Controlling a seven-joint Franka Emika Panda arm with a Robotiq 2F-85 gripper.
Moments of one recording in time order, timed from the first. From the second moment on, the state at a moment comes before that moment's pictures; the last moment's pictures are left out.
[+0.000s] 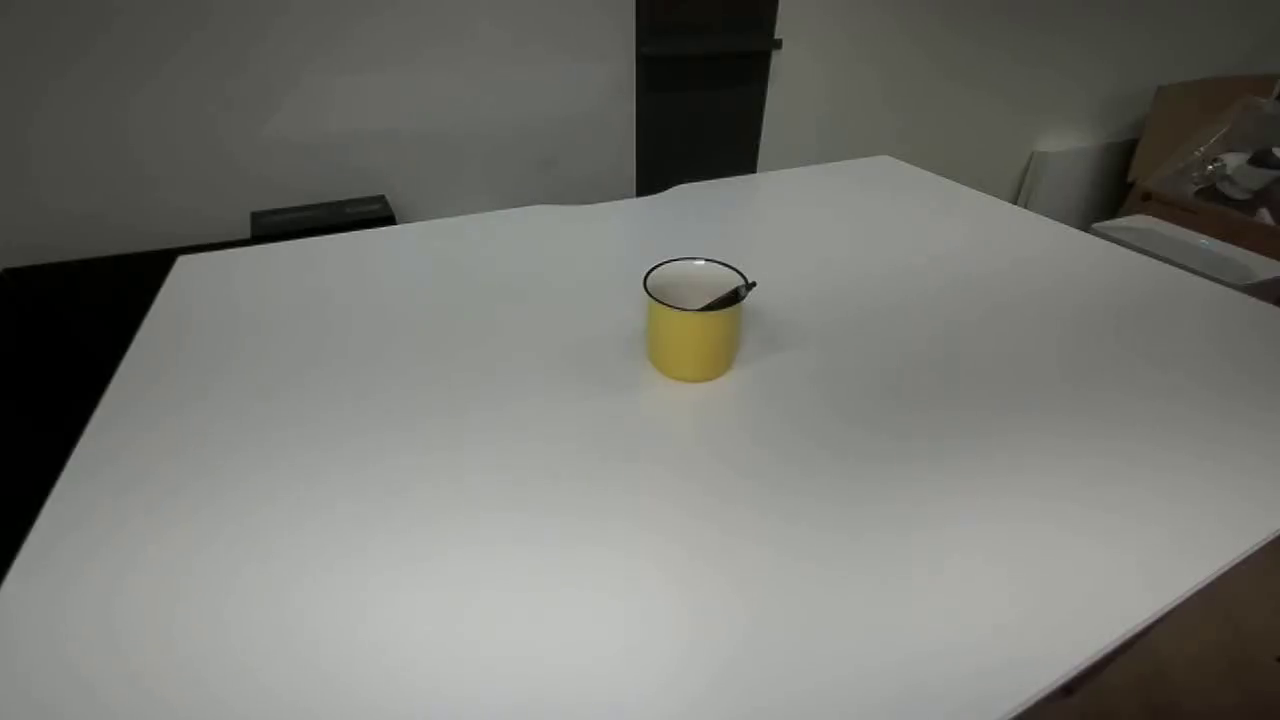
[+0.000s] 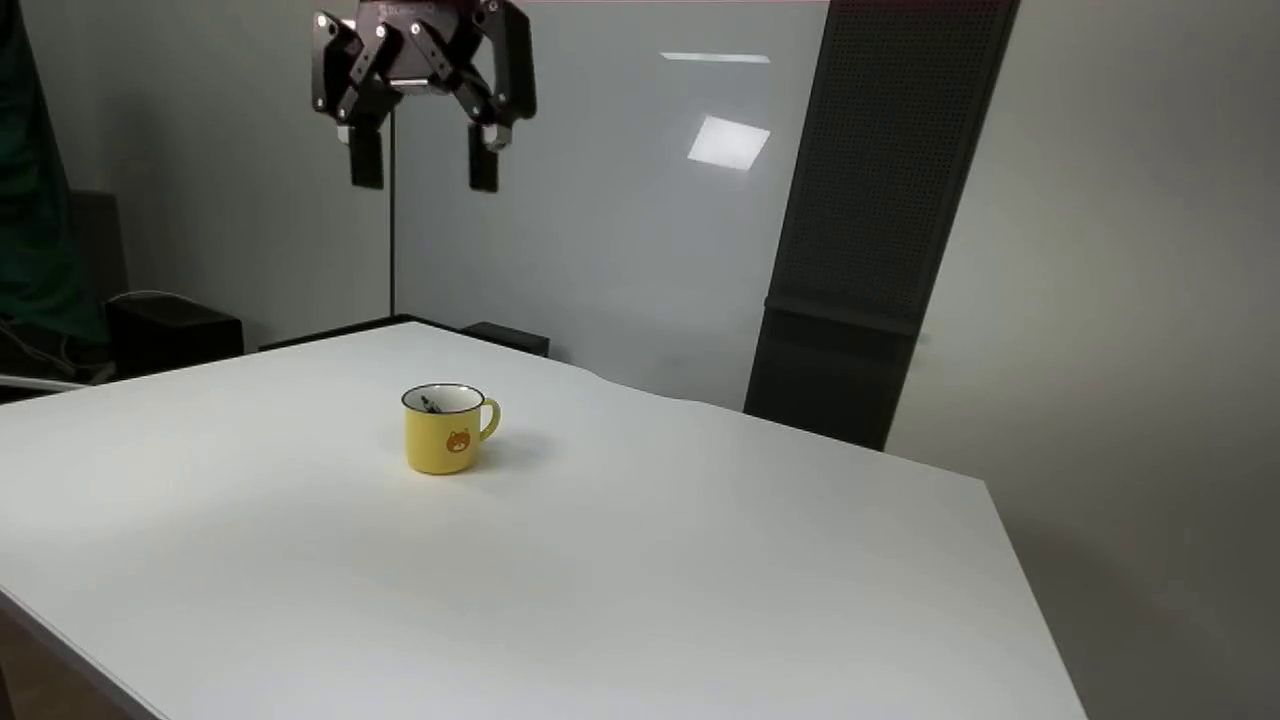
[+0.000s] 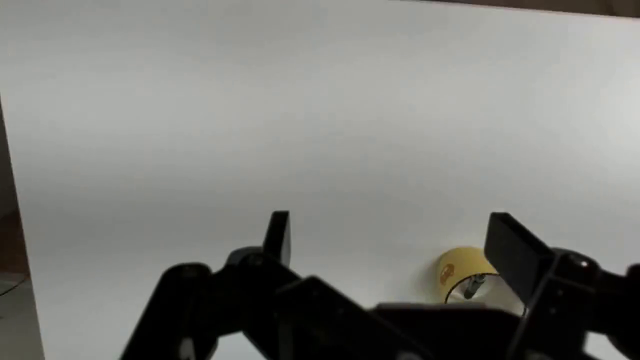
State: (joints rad) arm -0.03 -0.37 -0.01 -2.47 -0.12 2.08 -0.02
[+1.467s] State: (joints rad) arm 0.05 0.13 0.06 -2.25 -0.18 2.44 -0.02
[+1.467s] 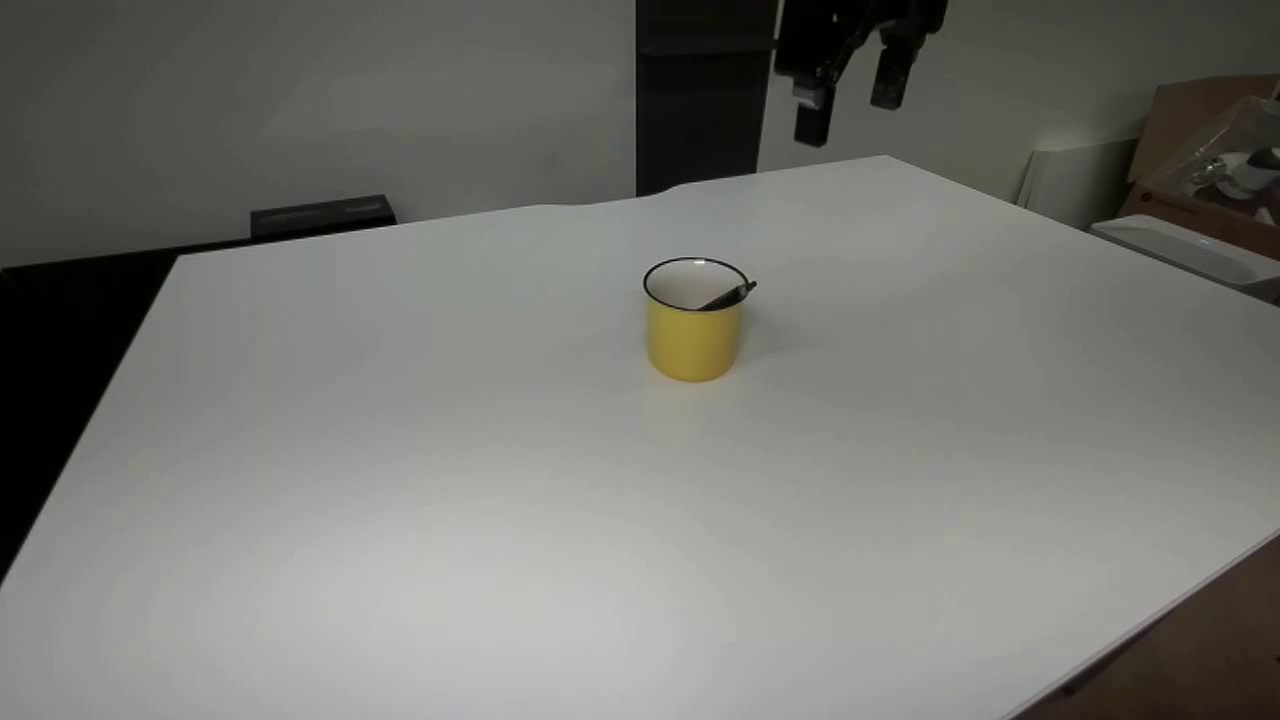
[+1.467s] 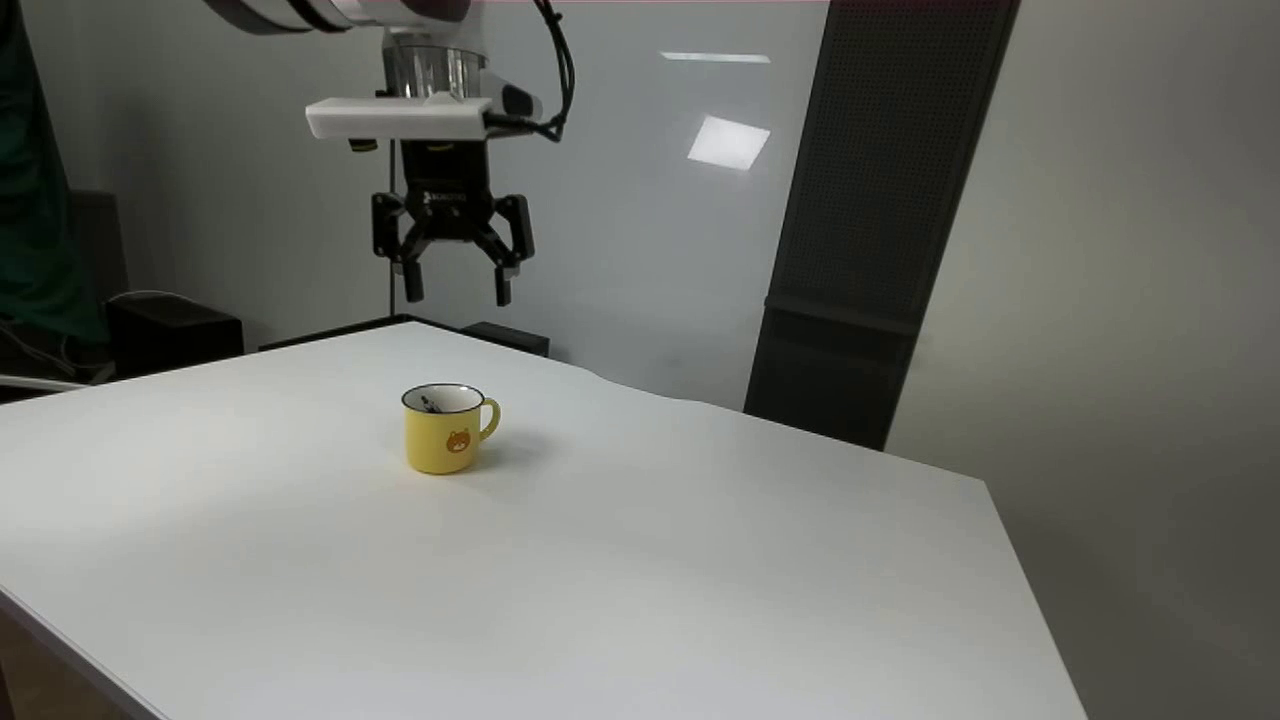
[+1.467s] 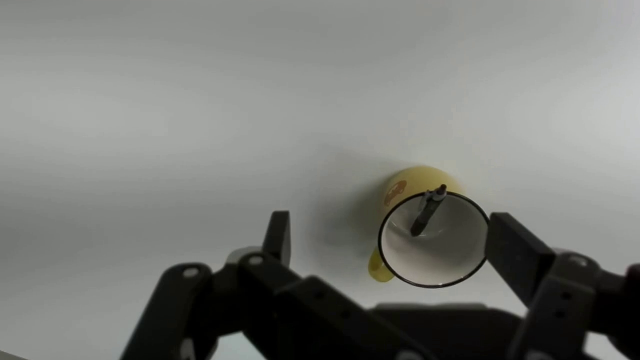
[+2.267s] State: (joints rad) arm 0.11 0.40 0.05 -2.13 -0.24 2.52 -0.01
